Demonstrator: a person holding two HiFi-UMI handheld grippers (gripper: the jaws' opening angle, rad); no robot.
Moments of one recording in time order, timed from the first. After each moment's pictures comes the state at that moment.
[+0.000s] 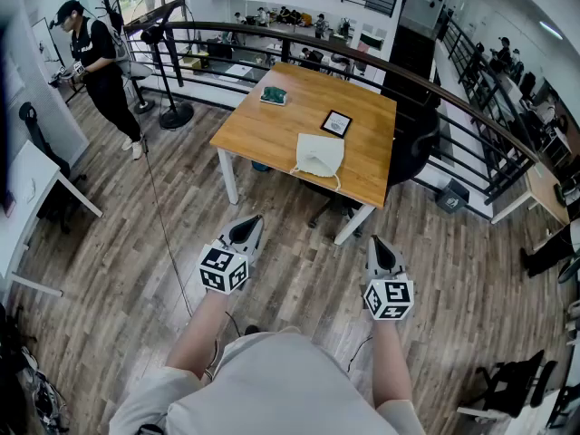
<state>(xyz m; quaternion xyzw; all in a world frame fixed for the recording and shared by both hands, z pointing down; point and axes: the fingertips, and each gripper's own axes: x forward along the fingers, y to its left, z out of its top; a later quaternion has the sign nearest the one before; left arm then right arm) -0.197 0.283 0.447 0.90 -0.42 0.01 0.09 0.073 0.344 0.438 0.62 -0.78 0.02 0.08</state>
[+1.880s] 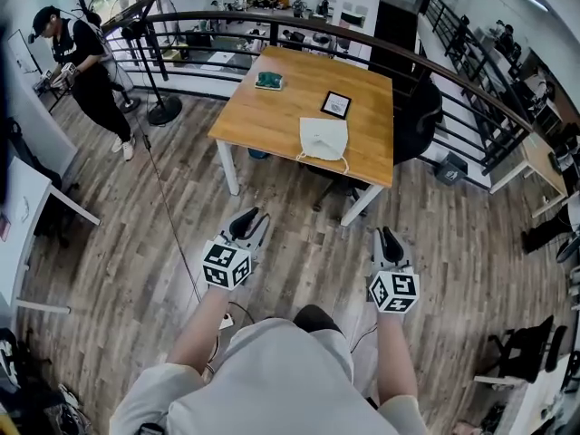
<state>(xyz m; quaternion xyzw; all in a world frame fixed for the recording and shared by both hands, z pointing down) -0.262 0.254 0.476 0.92 -0.38 0.03 0.10 0.015 0.340 0.459 0.68 -0.73 0.05 0.07</state>
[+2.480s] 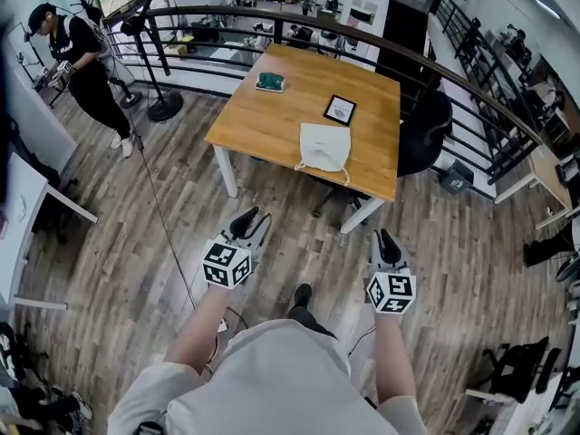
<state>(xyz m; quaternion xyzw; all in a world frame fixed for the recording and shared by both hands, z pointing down) -0.222 0.180 0.492 0.91 -0.39 0.03 0.12 0.055 0.258 0.483 0.67 -0.74 0.06 0.09</state>
